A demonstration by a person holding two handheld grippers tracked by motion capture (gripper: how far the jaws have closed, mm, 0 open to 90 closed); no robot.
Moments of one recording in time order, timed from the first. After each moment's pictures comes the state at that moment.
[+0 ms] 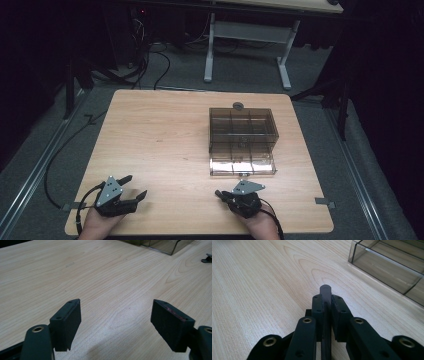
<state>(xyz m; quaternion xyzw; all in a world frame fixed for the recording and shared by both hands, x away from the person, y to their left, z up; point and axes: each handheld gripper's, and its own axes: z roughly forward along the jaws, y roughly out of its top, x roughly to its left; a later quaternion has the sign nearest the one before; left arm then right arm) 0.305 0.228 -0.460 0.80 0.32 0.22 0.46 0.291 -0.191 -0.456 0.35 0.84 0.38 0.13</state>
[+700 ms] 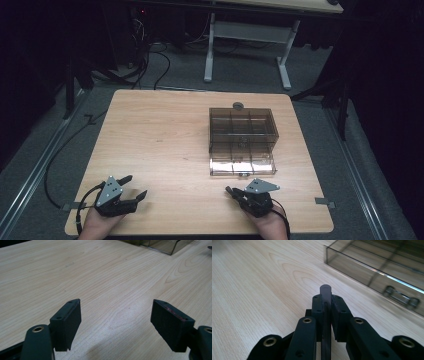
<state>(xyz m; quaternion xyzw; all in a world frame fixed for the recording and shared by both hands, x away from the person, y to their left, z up) 0.305 0.228 -0.460 0.80 0.32 0.22 0.46 0.285 -0.222 -0.447 0.39 0.82 0.39 0.16</state>
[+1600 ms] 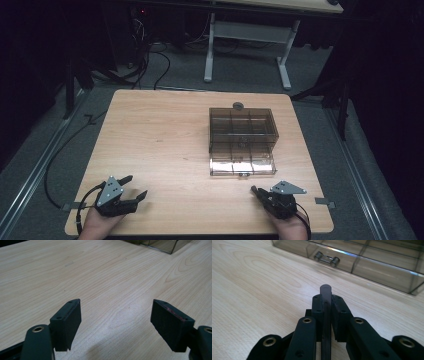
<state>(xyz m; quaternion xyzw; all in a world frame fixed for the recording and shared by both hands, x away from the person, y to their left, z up) 0.305 0.227 -0.460 0.80 0.32 0.22 0.46 0.273 -0.283 -0.449 0.48 0.78 0.36 0.19</state>
